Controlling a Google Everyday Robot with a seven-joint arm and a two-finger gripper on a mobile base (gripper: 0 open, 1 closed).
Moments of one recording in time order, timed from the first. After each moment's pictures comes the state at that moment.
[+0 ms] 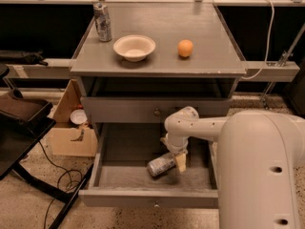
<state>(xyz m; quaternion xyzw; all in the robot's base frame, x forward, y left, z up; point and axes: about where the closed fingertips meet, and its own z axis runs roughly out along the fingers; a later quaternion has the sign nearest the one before) 0.628 -0.089 0.404 -0.85 0.53 -0.01 0.05</state>
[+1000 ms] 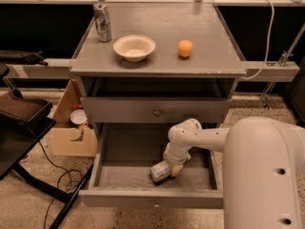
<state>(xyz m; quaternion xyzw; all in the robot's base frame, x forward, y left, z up) 0.598 -0.084 0.360 -0.83 0.54 0.04 0.07</state>
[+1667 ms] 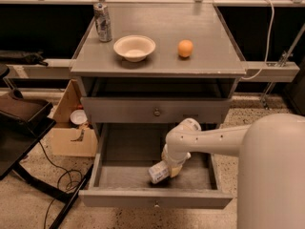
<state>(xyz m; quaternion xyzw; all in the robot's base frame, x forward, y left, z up) 0.581 -0.074 0.404 -0.84 0.53 -0.01 0.09</state>
